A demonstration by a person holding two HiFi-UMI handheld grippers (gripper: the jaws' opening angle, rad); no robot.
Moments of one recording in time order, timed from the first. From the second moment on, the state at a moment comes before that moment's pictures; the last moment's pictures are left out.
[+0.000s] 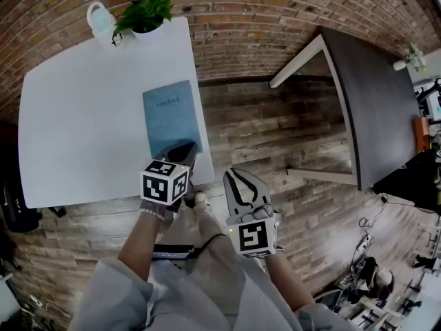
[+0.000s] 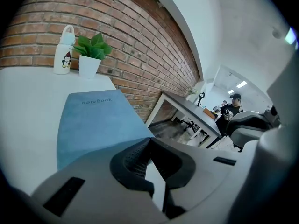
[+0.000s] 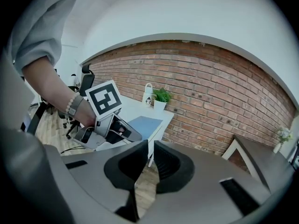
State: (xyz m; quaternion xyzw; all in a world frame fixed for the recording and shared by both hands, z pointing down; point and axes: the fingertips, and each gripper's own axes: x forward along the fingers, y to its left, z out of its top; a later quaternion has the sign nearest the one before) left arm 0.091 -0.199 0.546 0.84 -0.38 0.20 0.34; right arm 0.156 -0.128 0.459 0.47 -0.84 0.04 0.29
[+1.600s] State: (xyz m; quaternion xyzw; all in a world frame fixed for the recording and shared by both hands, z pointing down) left arm -0.042 -0.125 0.319 0.86 -0.49 0.09 0.10; right arm 0.061 -0.127 0.308 0.43 -0.90 -0.05 0.11
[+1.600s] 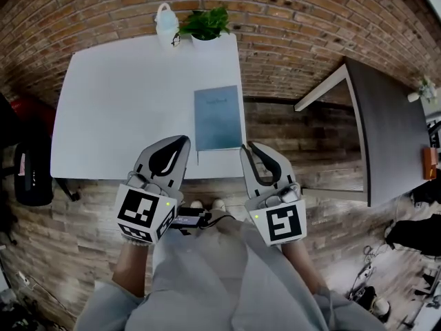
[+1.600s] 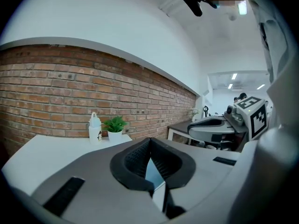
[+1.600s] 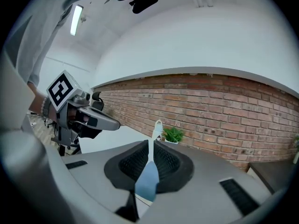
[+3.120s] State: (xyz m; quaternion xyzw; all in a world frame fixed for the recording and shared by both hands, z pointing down) left arm -0.048 -0.115 0.297 0.86 -0.50 0.07 0.08; right arm 0.048 -0.124 0.301 0.40 -0.90 -0.09 0.14
